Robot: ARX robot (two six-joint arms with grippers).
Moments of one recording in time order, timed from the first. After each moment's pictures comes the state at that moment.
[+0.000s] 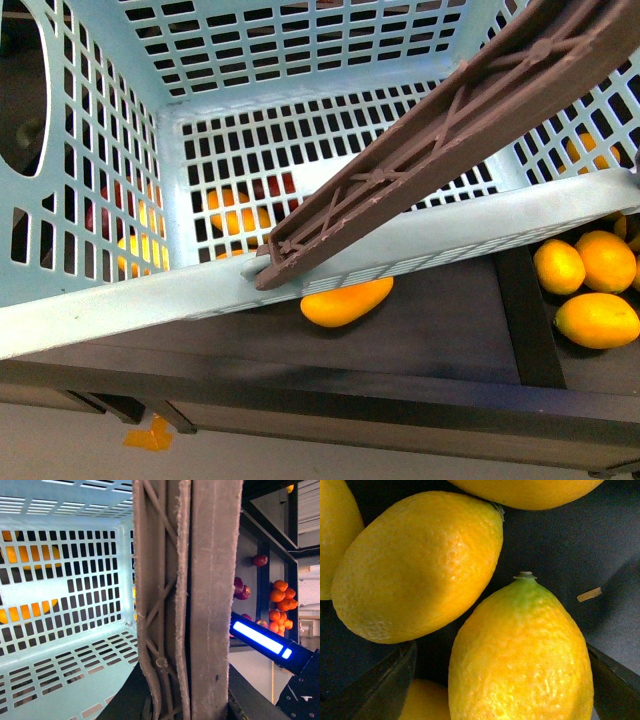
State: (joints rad) left arm -0.58 1.60 1.47 -0.49 0.24 -0.83; right arm -0.34 2.67 1.63 -0.07 0.02 0.66
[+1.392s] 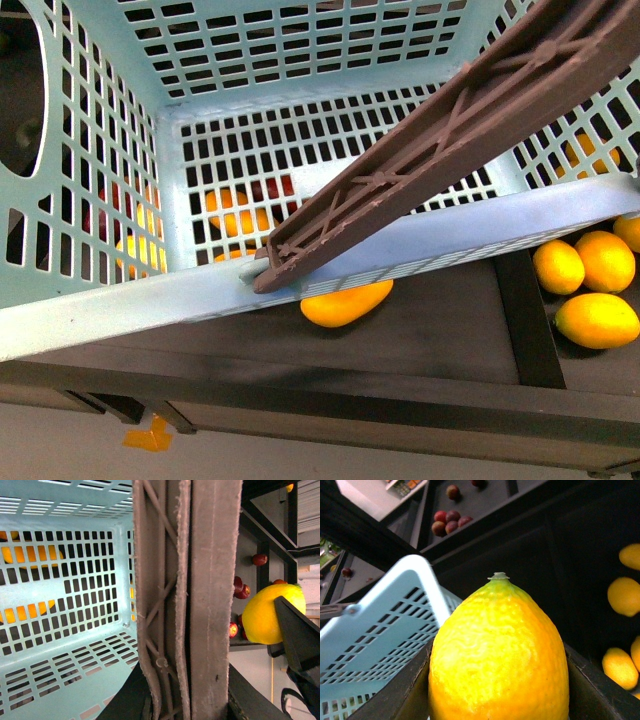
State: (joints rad) left arm -0.58 1.60 1.47 -0.49 0.24 -0.83; right arm -0.02 1.20 0.84 0.05 -0.21 0.50
